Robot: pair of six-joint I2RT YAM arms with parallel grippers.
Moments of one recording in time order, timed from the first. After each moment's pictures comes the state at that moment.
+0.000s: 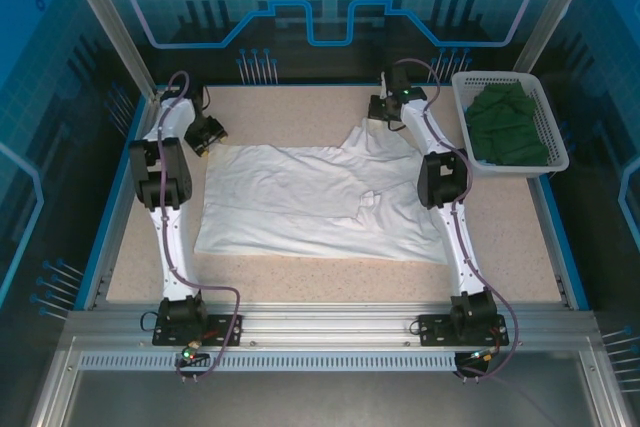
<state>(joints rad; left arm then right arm) 0.16 2.43 2.09 -1.01 0.03 -0.63 0.18 2.83 2.70 -0.80 -0.13 0.28</state>
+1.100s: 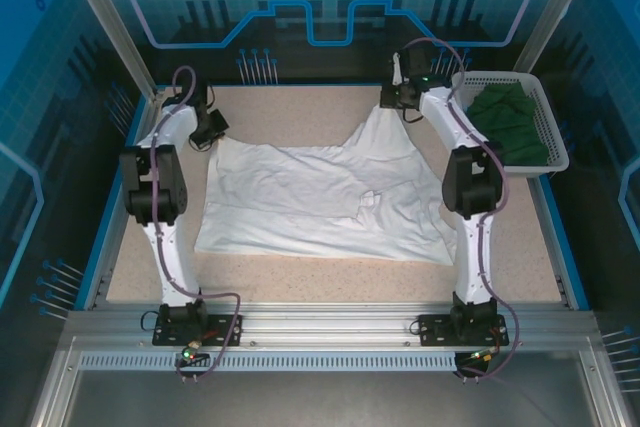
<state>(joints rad) 0.12 2.09 1.68 -0.67 0.06 -0.55 0.18 2.21 2.03 -0.67 -0.08 0.21</state>
